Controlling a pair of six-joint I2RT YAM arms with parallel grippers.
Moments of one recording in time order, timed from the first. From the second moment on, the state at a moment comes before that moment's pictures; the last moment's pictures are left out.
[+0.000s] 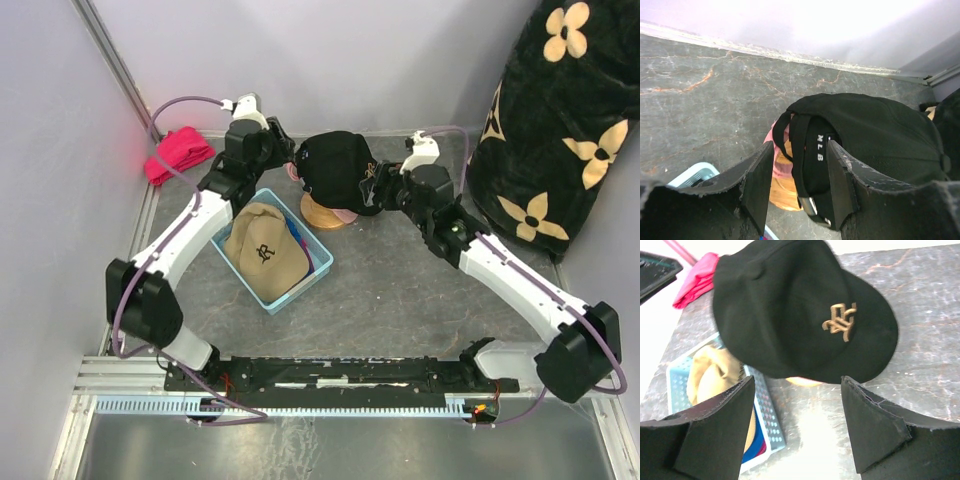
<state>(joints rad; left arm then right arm) -0.40 1.59 1.39 -0.10 -0.16 -0.46 0.54 1.28 1.05 -0.04 0.17 0.43</state>
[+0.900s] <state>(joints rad) -0.40 1.20 0.86 -0.01 -0.38 -0.64 1.06 1.66 1.15 -0.09 0.34 0.68</state>
